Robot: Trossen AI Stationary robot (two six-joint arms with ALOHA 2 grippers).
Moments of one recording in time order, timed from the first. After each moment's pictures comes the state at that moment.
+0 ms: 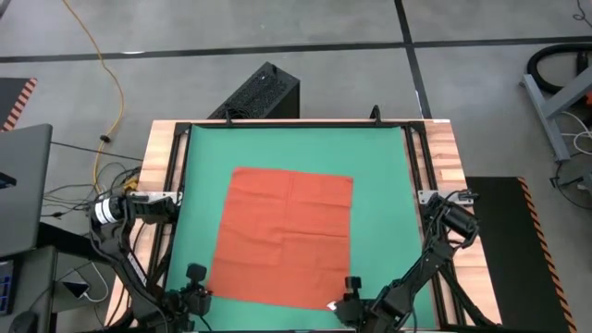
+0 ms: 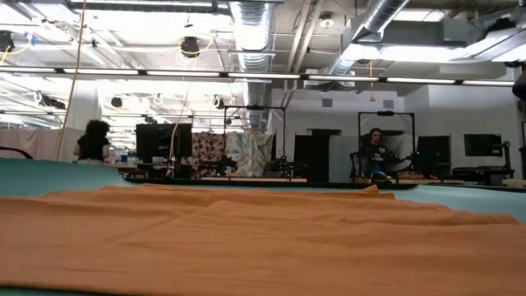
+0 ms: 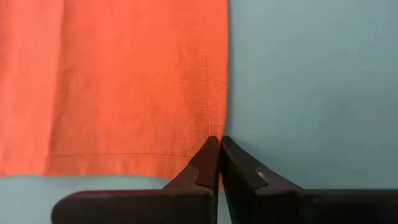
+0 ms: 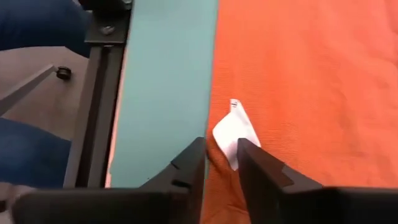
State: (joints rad) left arm -1.24 1.86 1.02 -0.81 -0.44 -1.08; right arm 0.90 2.04 1.25 -0.33 0.53 0.78
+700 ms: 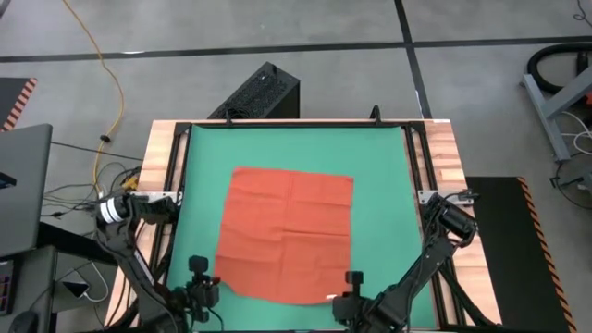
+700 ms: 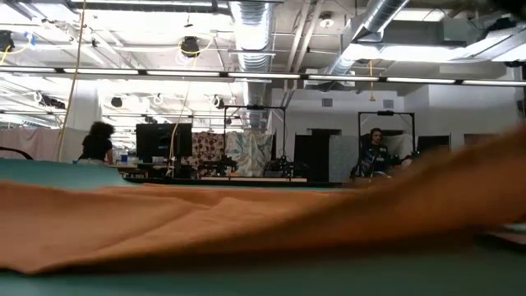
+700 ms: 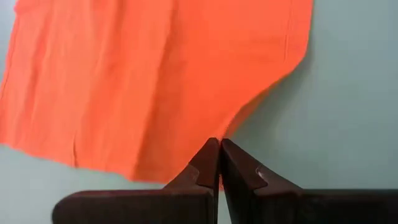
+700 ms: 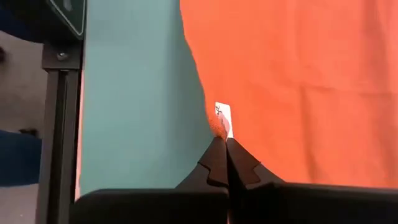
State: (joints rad) left arm -1.15 1.85 1.17 -1.00 -0.64 -1.11; right arm 0.88 2.05 1.55 -0.81 0.60 0.81
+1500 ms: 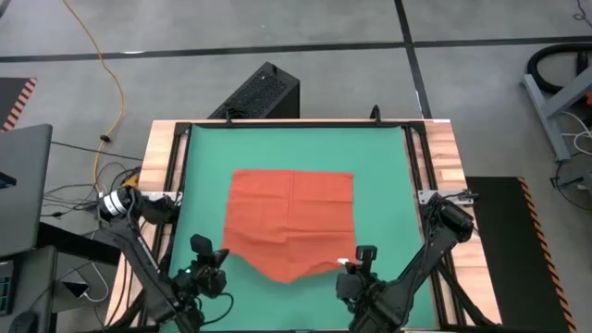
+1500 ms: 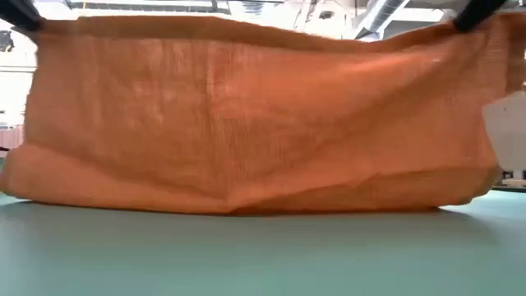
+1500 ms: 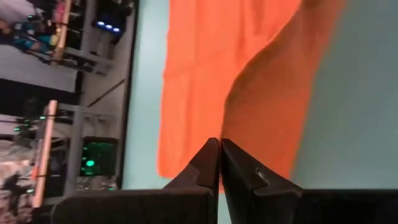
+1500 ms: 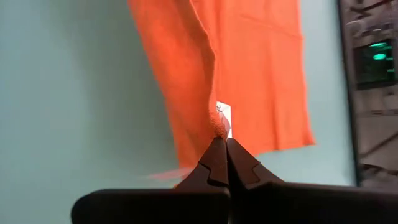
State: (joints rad) left arm -1.00 1.80 1.36 -1.57 -0.90 -1.03; right arm 0.83 2.04 1.84 -1.57 0.72 0.92
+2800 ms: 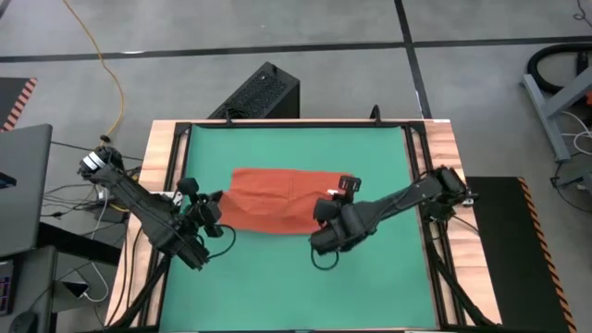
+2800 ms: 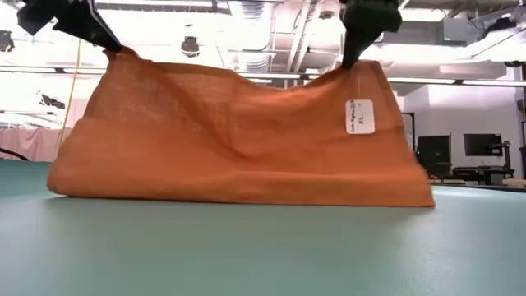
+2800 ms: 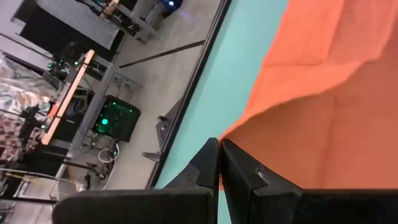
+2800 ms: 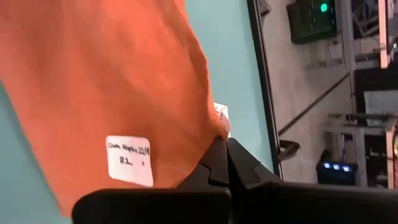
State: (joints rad) left arm -0.69 1.31 1.03 -1.57 -1.09 -1.06; right arm 0.36 1.87 1.74 -1.57 0.81 0.59
